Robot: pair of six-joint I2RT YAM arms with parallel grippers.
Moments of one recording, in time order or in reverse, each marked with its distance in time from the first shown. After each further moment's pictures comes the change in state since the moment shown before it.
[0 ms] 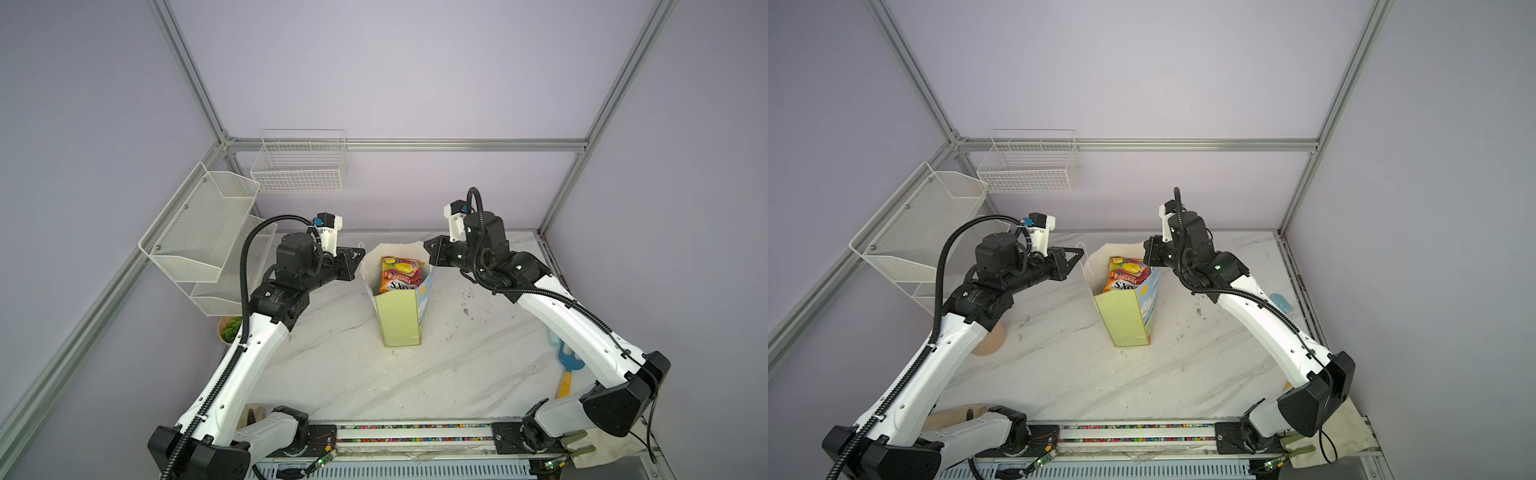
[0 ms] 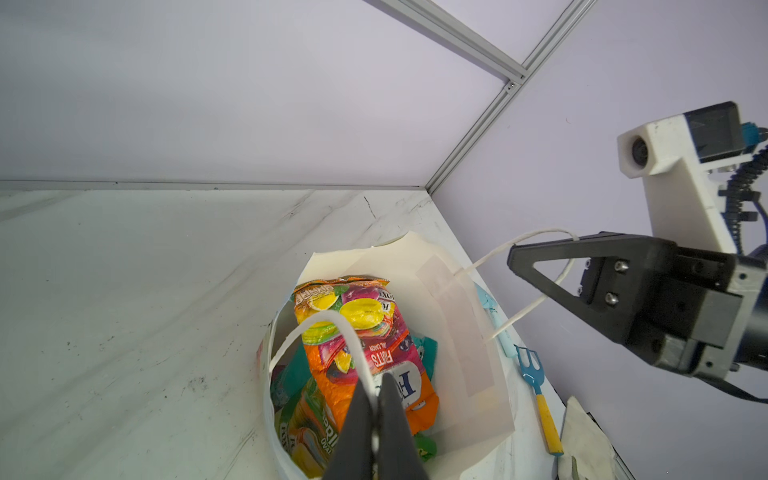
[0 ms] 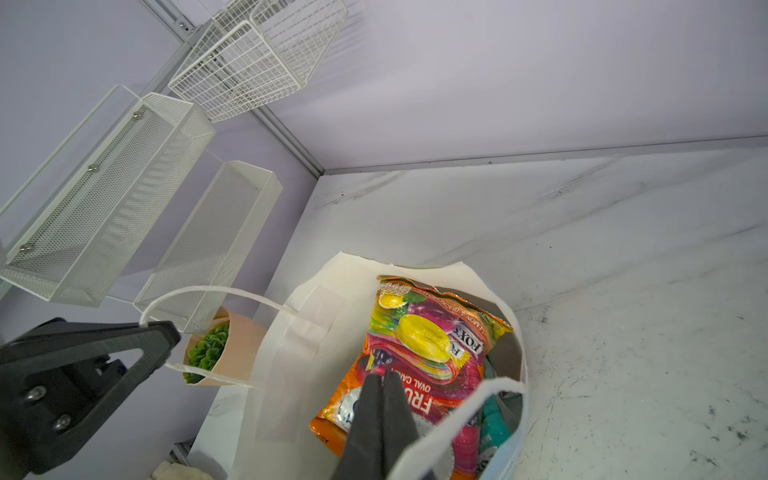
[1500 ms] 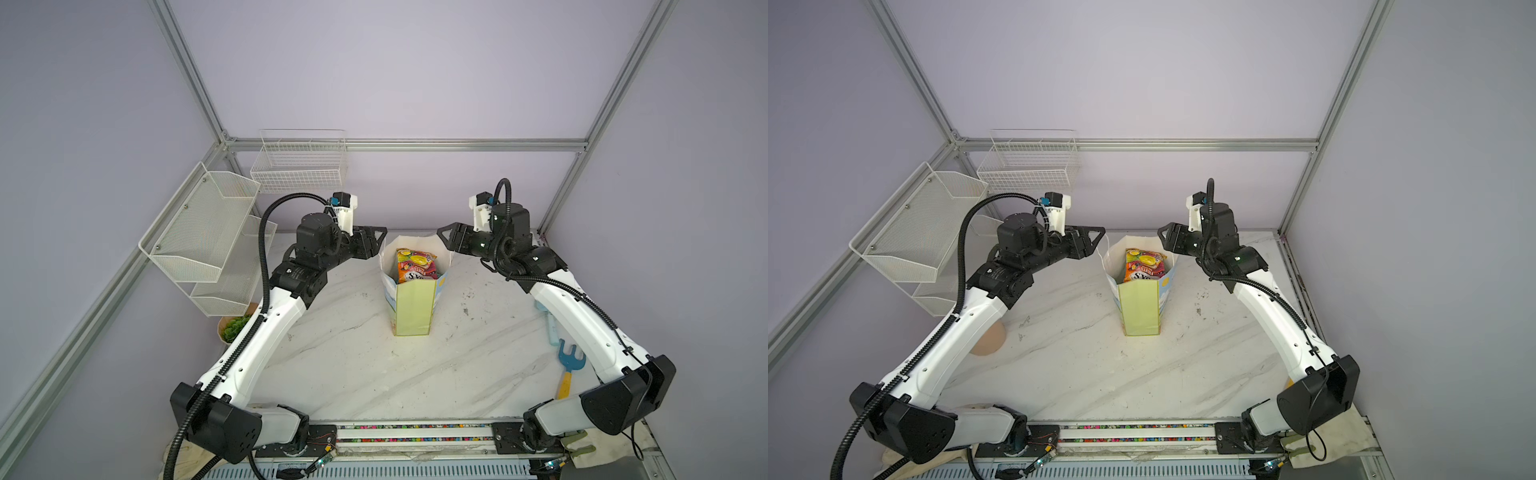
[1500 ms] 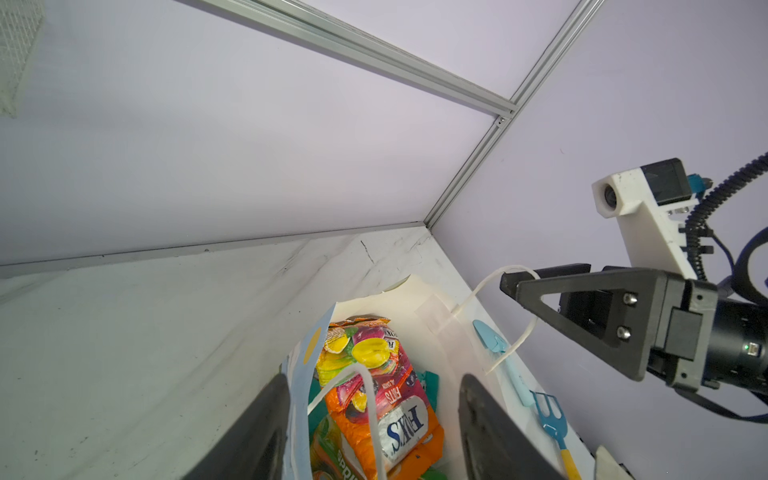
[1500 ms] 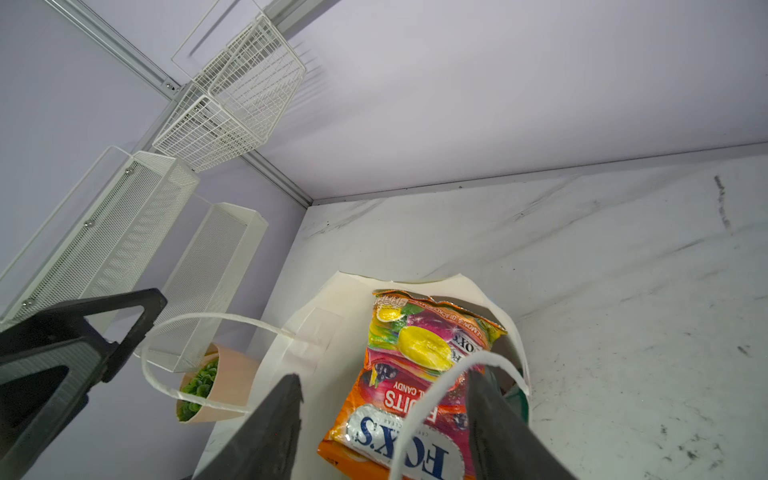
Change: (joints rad) left arm -0.062 0.158 0.138 0.114 -0.088 0.020; right arm -0.200 -0.020 -0.047 0.069 -0.165 -0.014
